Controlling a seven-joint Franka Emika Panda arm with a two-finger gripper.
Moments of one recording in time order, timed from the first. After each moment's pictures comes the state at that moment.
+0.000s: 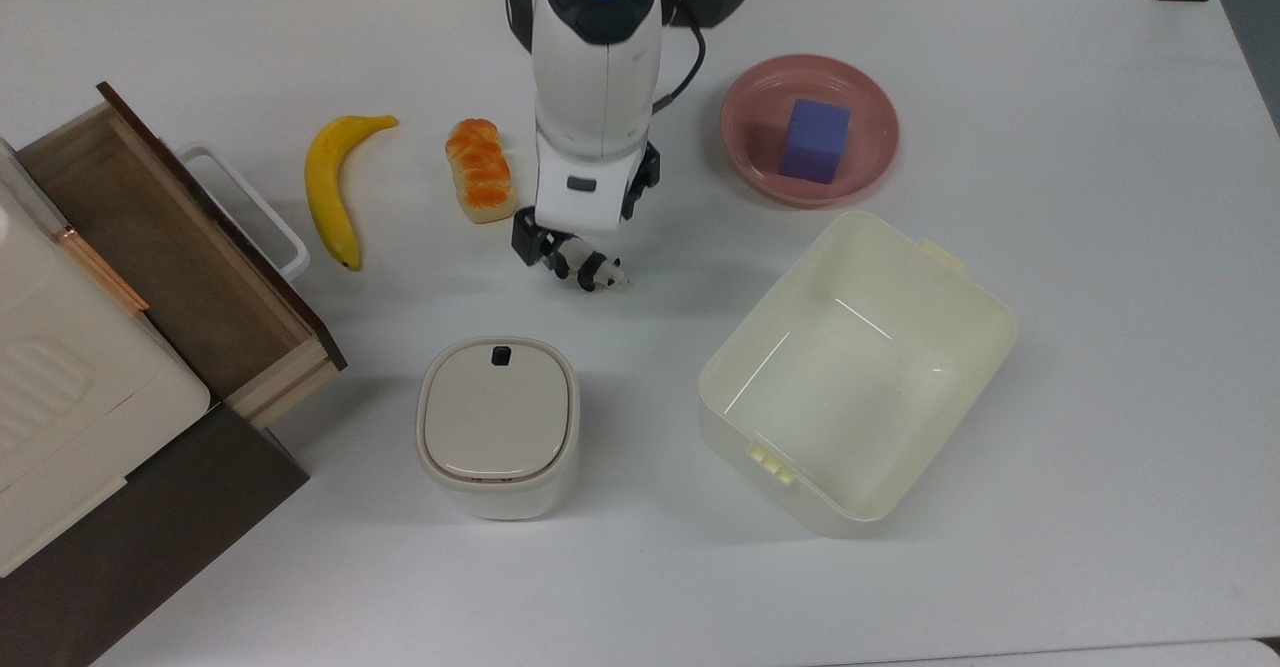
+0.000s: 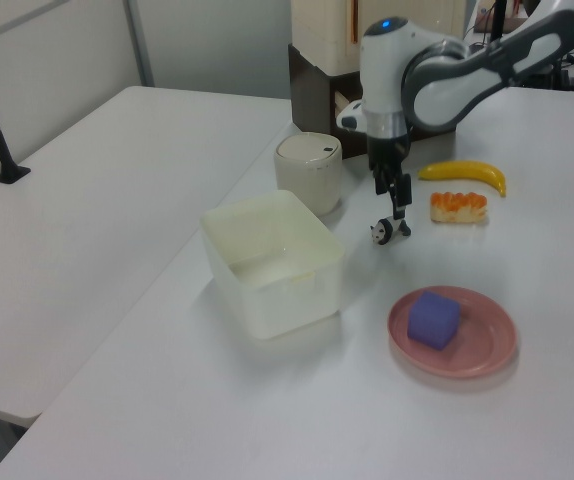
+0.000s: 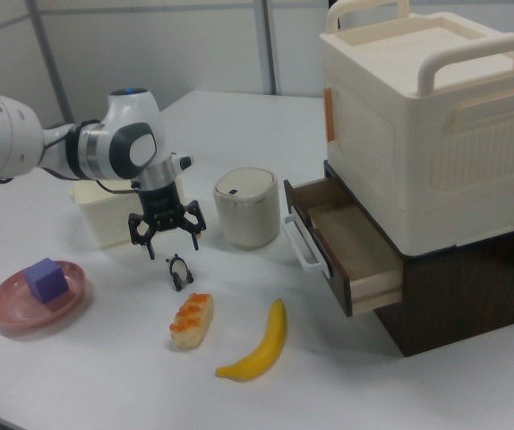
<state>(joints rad) 0.02 0.36 0.09 -1.76 -0.12 2.08 -0.51</state>
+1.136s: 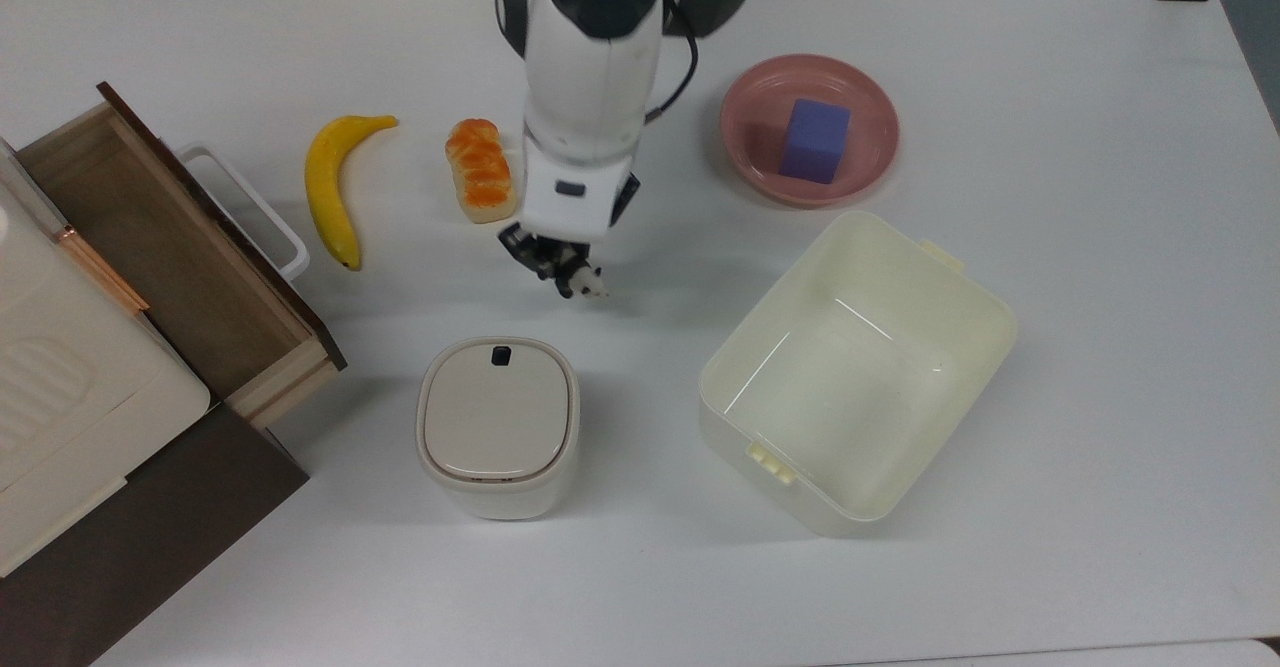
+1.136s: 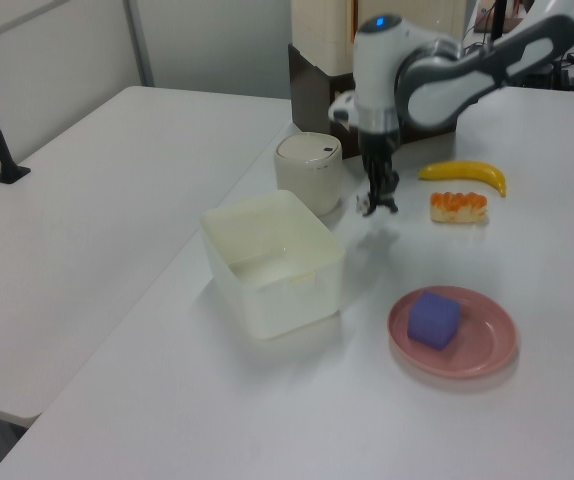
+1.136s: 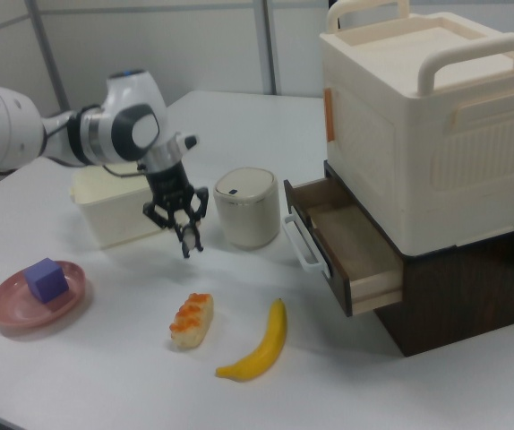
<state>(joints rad) 0.01 0.36 0.08 -1.68 -0.19 2.07 -0.49</state>
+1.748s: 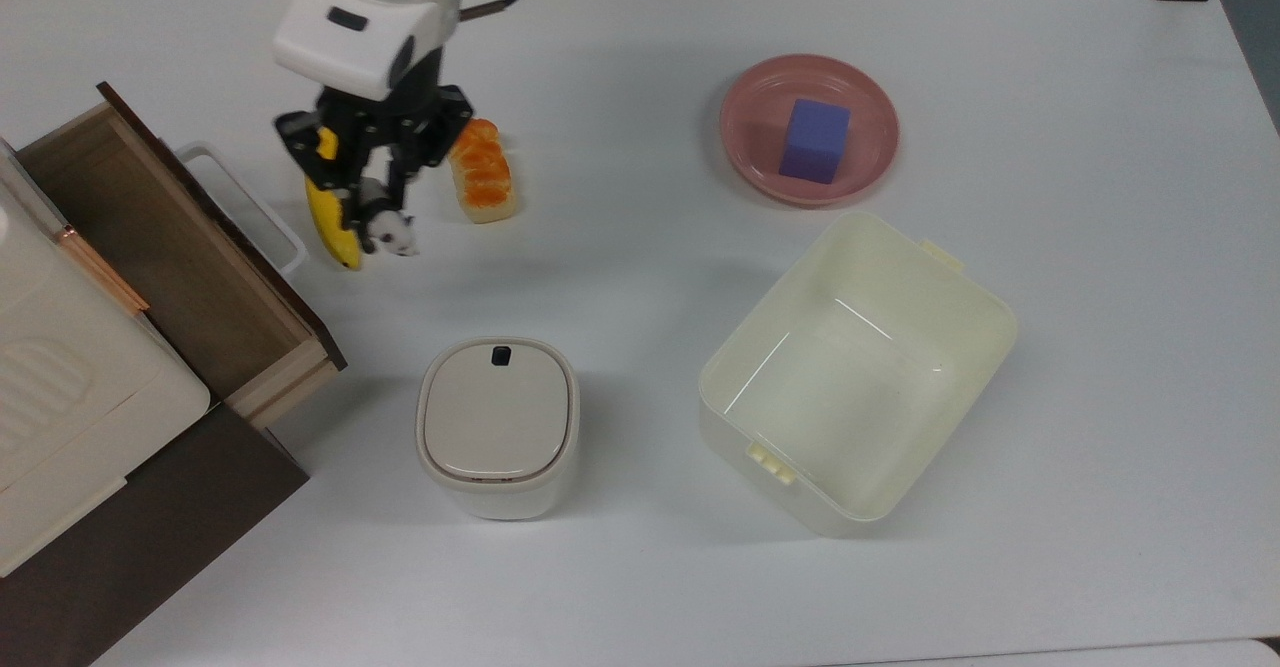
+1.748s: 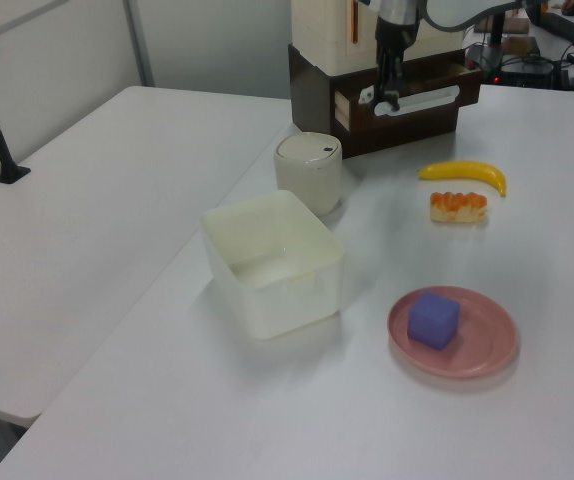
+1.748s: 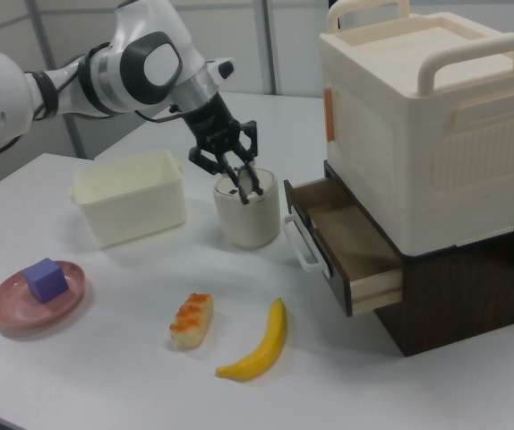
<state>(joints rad) -0.14 0.25 0.06 -1.55 -0.31 2.04 -0.50</state>
